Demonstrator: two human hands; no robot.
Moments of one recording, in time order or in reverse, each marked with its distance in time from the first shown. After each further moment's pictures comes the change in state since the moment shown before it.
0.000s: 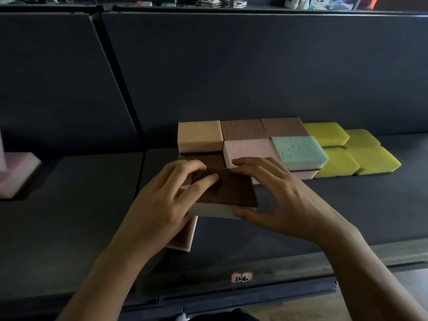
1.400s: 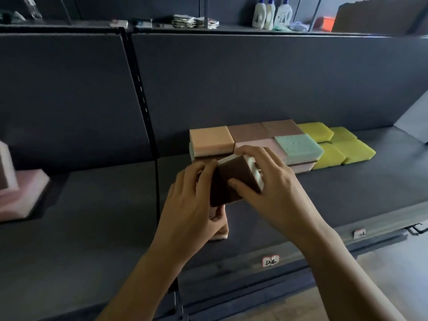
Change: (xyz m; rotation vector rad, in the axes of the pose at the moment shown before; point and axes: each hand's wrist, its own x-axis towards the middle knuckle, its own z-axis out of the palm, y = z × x) left_hand -0.022 -0.009 0.010 -0.204 0.117 -0.164; right_hand 0.026 -0.088 0.032 0.008 0.380 0.324
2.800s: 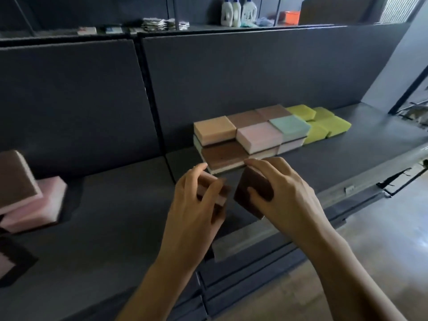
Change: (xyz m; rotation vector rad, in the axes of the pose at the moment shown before) left_hand -0.054 -0.021 -0.051 -0.102 -0.105 0.069; right_hand -0.061 -0.062 0.025 -0.345 0.040 0.259
